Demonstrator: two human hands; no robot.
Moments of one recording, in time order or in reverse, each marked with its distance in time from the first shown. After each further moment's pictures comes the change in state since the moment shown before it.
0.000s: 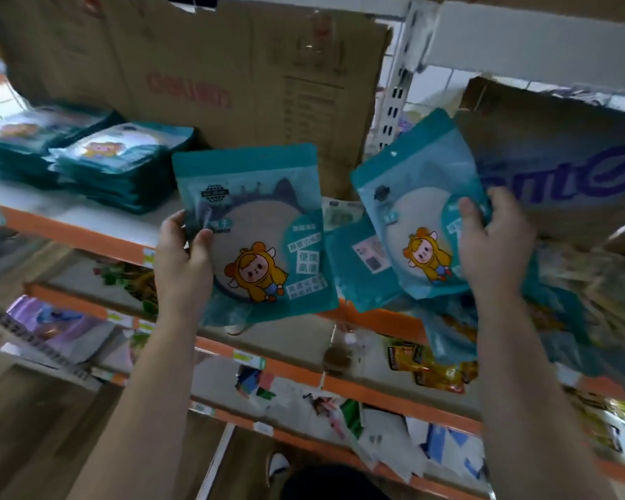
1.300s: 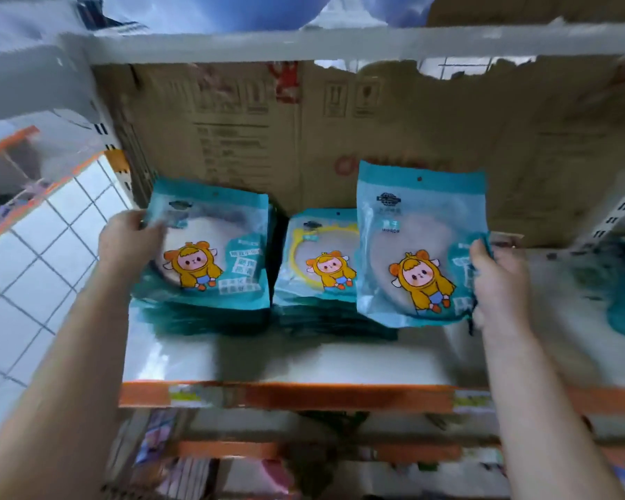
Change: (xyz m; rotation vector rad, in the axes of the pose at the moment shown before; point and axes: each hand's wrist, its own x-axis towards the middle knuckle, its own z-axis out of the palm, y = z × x) left_hand 0.572 -0.189 -0.259 0.454 -0.300 -0.056; right_hand -0.048 -0.311 0.409 0.648 0.175 0.726
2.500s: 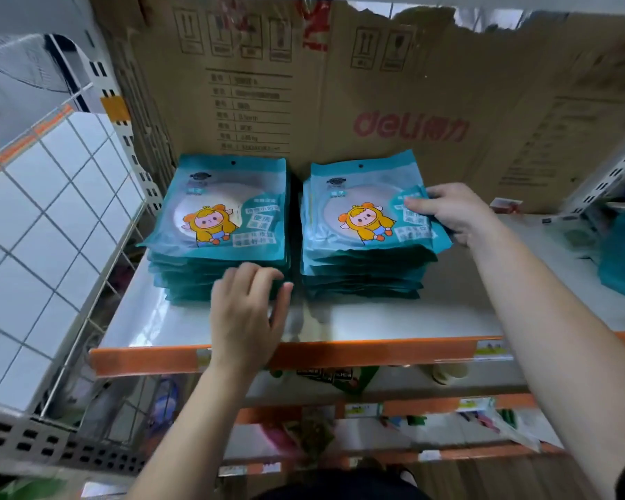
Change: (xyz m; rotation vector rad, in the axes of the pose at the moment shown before) left_hand -0.143 -0.054 0.066 0.142 0.122 0.839; right_hand -0.007 -0.034 0.082 -0.514 -0.436 0.290
